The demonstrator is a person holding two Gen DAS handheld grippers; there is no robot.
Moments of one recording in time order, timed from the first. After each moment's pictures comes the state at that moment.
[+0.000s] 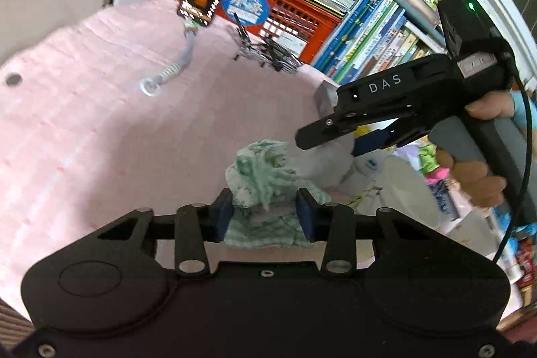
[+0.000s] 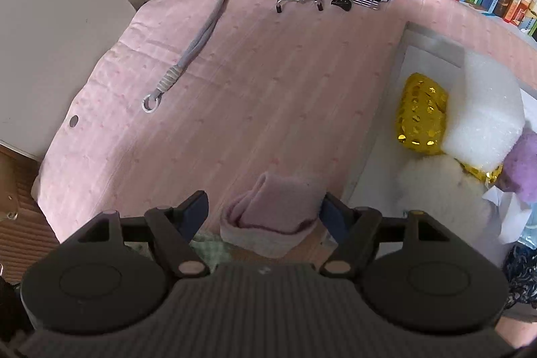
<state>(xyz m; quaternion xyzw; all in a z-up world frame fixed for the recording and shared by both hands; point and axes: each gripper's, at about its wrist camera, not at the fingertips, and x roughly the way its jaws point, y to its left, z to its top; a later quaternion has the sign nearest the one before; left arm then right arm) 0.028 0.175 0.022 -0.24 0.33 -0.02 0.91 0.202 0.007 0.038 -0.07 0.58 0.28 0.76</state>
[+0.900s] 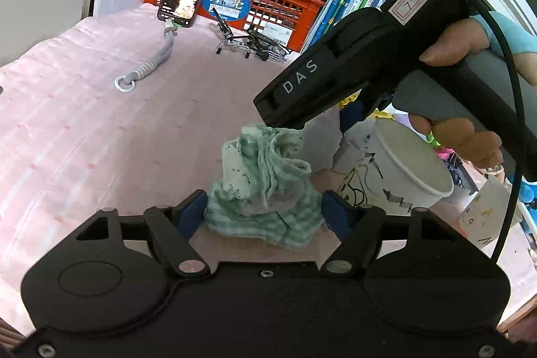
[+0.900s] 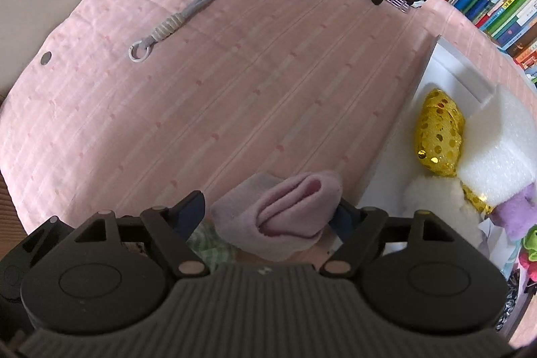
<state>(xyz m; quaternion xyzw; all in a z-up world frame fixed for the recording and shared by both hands) 0.034 0.135 0.008 -0.19 0.33 -0.03 0.92 0.194 0.047 0.019 -0.20 0.58 0.27 0.74</state>
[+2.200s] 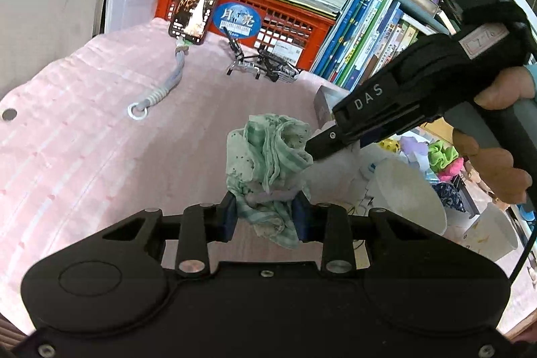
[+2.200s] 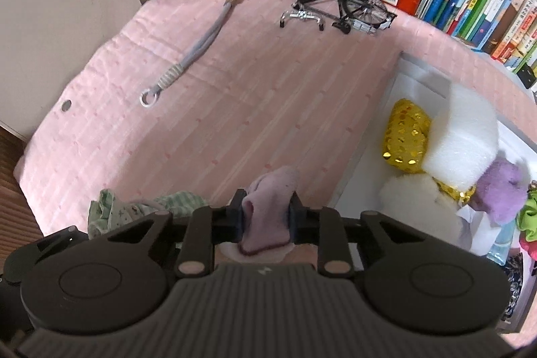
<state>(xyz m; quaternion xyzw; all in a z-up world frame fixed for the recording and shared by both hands) 0.045 0.136 0.028 -0.20 0.32 0.00 0.93 0.188 0.012 0.057 -0.12 0.54 0.28 0.78</state>
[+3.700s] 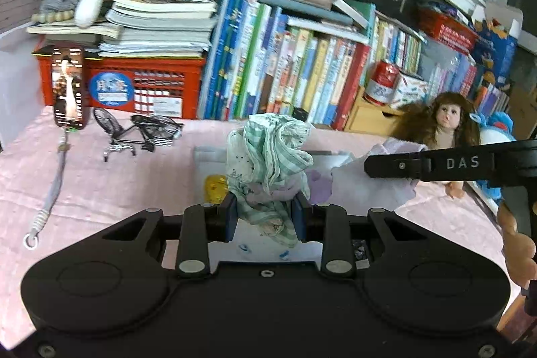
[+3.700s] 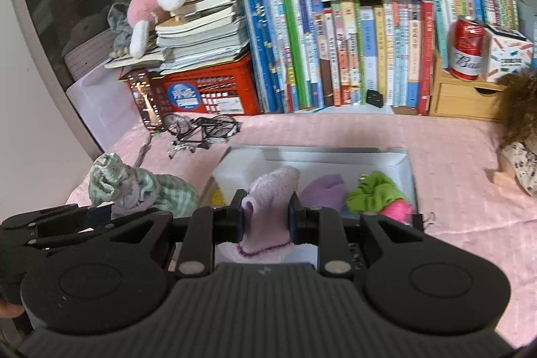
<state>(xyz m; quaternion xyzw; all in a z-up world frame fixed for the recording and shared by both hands) 0.129 0.008 0.137 -0.09 0.30 -0.11 0.94 0.156 -0.217 0.130 0.06 0.36 0.18 0.91</state>
